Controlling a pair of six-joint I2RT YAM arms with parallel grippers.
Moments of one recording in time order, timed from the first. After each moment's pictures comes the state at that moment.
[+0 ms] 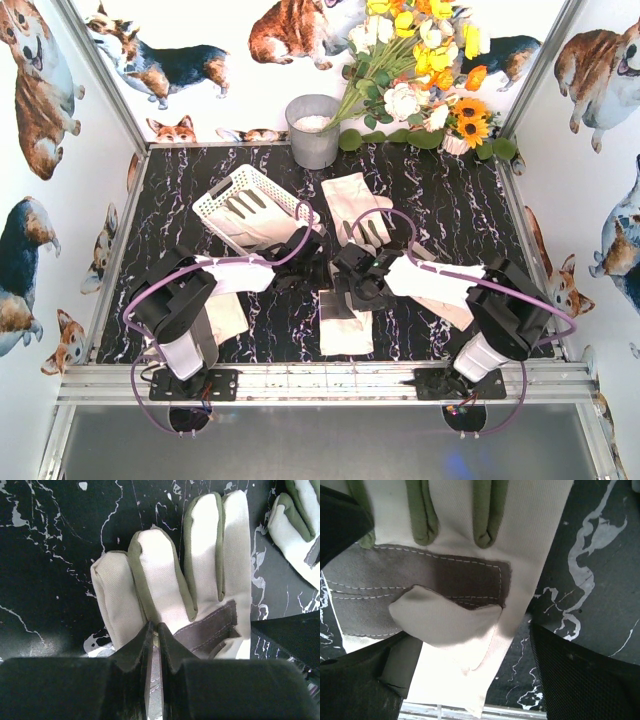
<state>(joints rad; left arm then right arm) -0.78 1.73 0.86 0.01 0.12 -0.78 0.85 1.55 0.88 -0.63 0.11 0.69</state>
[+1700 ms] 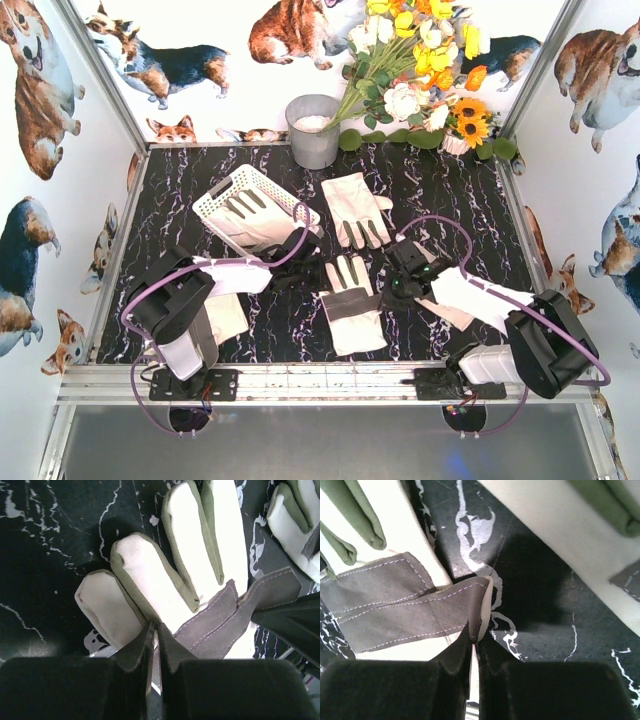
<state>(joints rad) -0.77 1.72 0.83 0.04 0.15 -0.78 0.54 1.29 0.60 -0.46 -0.08 0.70</state>
